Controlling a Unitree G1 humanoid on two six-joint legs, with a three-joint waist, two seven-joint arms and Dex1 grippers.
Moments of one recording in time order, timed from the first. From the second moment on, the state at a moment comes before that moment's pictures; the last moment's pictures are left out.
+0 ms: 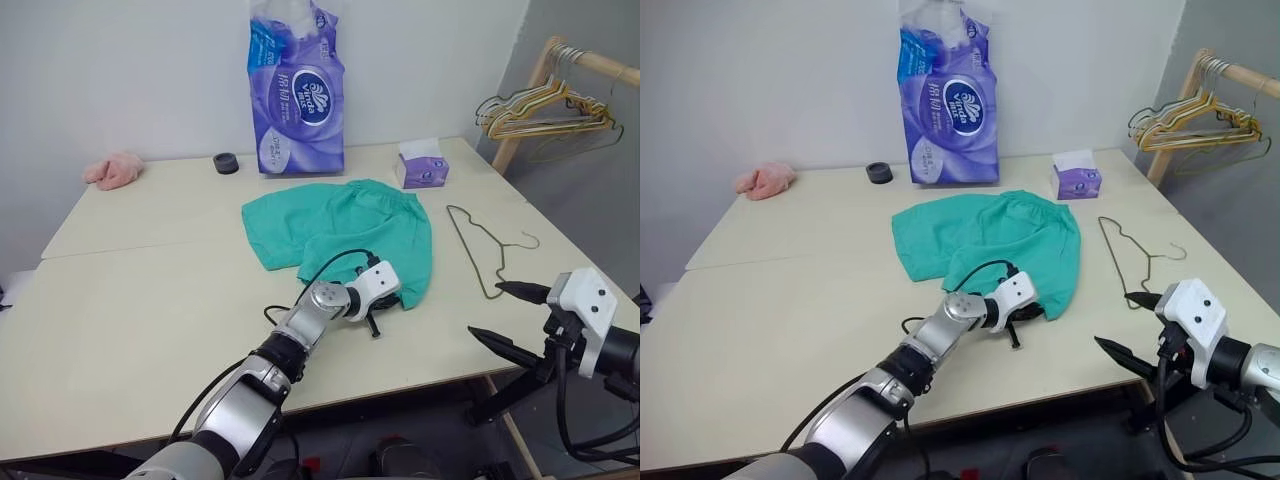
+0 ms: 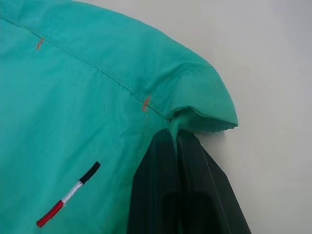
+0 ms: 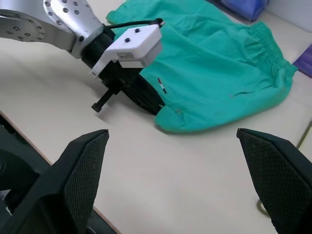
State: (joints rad) left arm -0.64 0.08 -0.42 0.59 0.11 0.17 -0.74; right arm 0.28 -0.90 -0.48 -0.75 0.62 0.66 0.76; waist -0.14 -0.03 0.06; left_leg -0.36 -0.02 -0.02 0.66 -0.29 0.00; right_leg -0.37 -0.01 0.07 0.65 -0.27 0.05
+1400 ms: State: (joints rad) left arm -0.28 0.79 -0.14 0.29 -0.16 0.18 -1.16; right arm 0.05 -0.89 -0.18 -0.66 0.56 0.61 0.83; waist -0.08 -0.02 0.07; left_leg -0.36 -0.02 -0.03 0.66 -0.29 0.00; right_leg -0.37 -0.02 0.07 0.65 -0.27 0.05
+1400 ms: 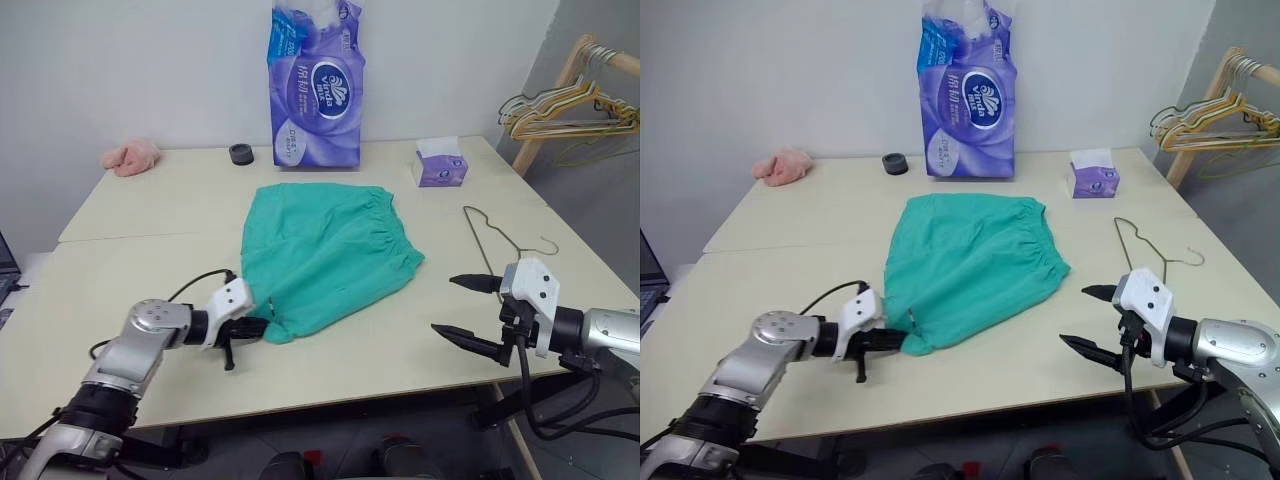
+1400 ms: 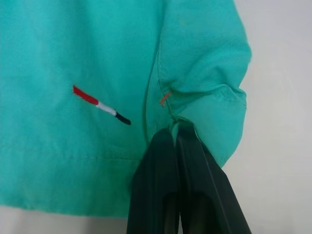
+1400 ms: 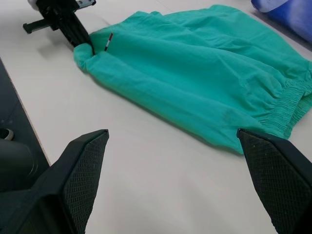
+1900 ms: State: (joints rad) left arm -0.30 0.76 -0.05 0.45 -0.18 0.10 -1.11; right arm -0.05 -0.84 -0.06 -0.62 0.48 0.57 0.83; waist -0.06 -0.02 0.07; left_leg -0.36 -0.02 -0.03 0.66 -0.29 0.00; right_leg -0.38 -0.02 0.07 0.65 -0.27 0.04
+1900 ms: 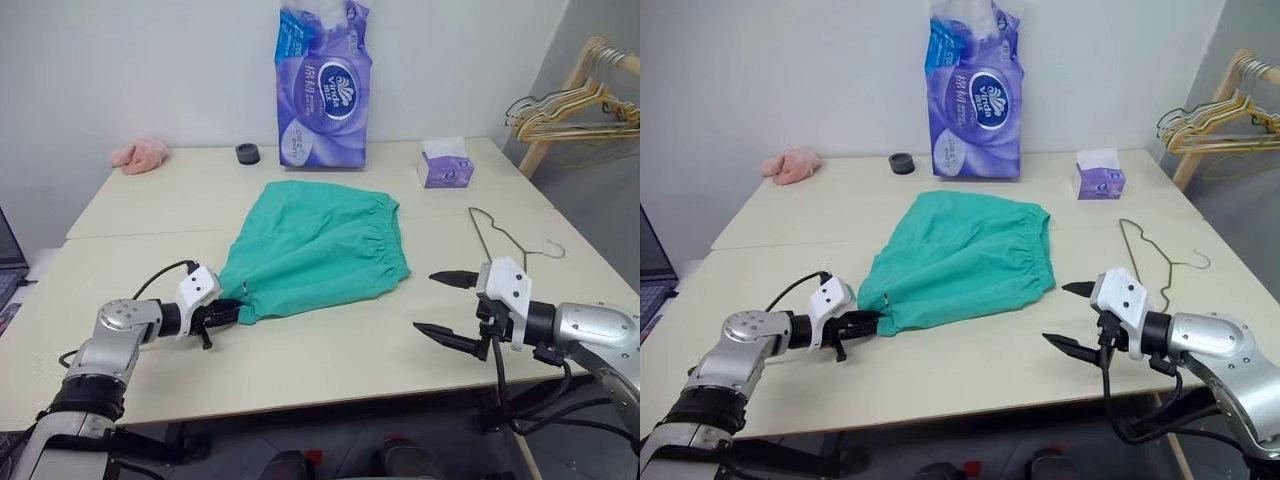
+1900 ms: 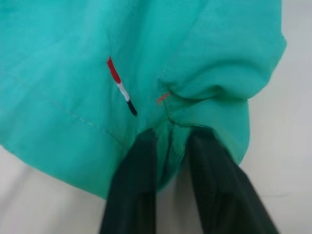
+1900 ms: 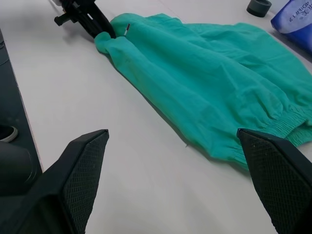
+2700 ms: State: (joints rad) left arm -0.25 0.83 0.17 0.14 -0.43 0.45 -1.09; right arm -0.06 -0.81 -0.03 -0.56 0.45 0.51 0.85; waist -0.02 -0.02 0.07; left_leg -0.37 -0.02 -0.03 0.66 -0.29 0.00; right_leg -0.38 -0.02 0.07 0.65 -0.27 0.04
